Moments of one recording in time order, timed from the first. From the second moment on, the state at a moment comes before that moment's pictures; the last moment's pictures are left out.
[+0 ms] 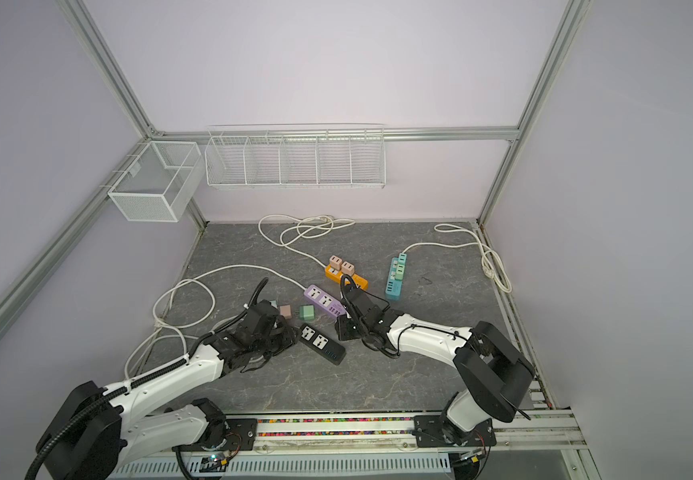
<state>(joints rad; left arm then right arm) -0.67 1.11 0.52 -0.25 0.07 -1.03 0.85 1.54 0.82 -0.15 -0.06 0.66</state>
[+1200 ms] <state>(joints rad) -0.60 1.07 0.53 -0.31 0.06 -0.96 0.85 1.69 0.80 0.07 -0.08 0.82</state>
